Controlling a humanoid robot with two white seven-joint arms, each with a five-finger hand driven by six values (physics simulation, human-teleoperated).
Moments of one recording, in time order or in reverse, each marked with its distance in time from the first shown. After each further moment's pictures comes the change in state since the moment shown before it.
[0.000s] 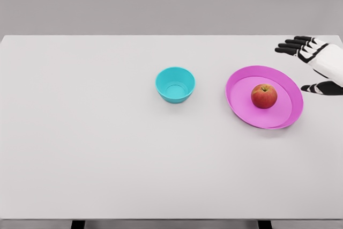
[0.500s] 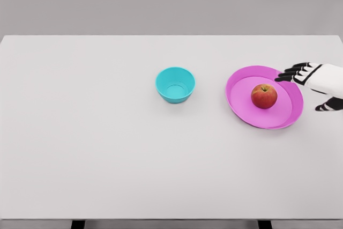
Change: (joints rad) left arm 0.000 0.000 0.000 0.000 0.000 0.000 0.000; right arm -0.074 -0.026 0.001 0.031 -0.003 -0.001 0.420
